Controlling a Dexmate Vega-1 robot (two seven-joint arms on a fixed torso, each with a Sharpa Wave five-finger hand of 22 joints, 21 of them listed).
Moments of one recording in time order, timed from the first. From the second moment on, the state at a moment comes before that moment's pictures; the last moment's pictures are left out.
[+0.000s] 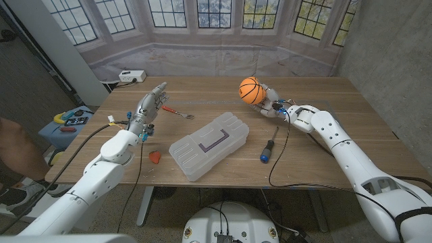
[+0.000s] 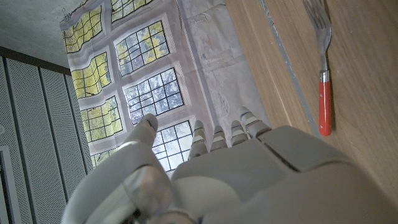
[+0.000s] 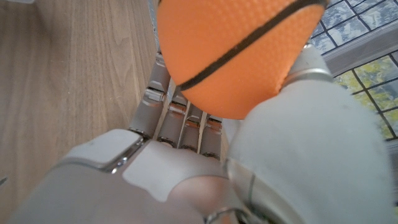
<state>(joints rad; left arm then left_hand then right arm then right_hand) 1.17 0.69 0.15 -1.69 -0.64 -0.28 0.03 0.39 0.16 0.56 -0.10 0.18 0.13 0.01 0.19 0.18 -0.04 0.07 0.21 0.19 -0.05 0.13 0.18 0.17 0.09 0.08 0.20 0.17 -0.70 -0.38 -0.24 -1.40 1.24 -0.51 -0.04 1.08 -0.25 0.36 -0.17 0.18 0.75 0.00 0.42 0.29 0.55 0.03 0.97 0.60 0.84 0.02 0.52 0.65 0.93 -0.04 0.56 0.23</state>
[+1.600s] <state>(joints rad) 1.17 0.71 0.12 -1.70 -0.66 -0.26 0.00 0.39 0.17 0.56 -0.10 0.18 0.13 0.01 0.19 0.18 -0.04 0.07 0.21 0.19 -0.05 0.13 0.18 0.17 0.09 0.08 0.20 0.17 -0.69 -0.34 -0.24 -1.37 1.27 -0.50 -0.07 1.08 -0.24 0.34 -0.15 0.17 0.74 0.01 0.41 0.29 0.57 0.03 0.94 0.58 0.87 0.02 0.44 0.74 0.93 -0.05 0.66 0.25</state>
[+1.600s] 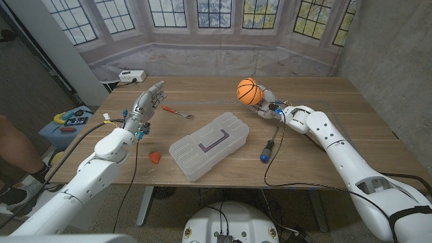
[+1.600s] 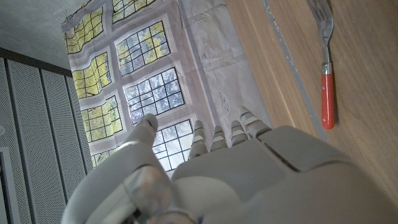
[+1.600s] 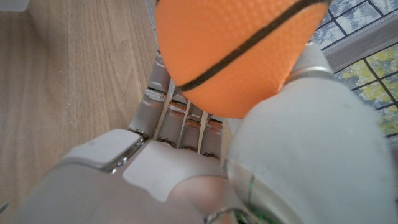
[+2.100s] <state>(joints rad) 1.13 0.70 0.15 -1.67 -0.66 -0.25 -0.02 0.39 0.17 0.56 -0.10 0.18 0.13 0.01 0.19 0.18 -0.03 0.08 0.21 0.19 -0.05 0.13 0.18 0.17 0.09 0.08 0.20 0.17 -0.68 -0.34 -0.24 -1.35 1.27 -0.49 -0.04 1.04 -0.20 0.31 -0.12 0.17 0.72 0.03 0.40 0.29 0.58 0.03 0.91 0.54 0.86 0.01 0.39 0.76 0.92 -0.07 0.67 0.23</state>
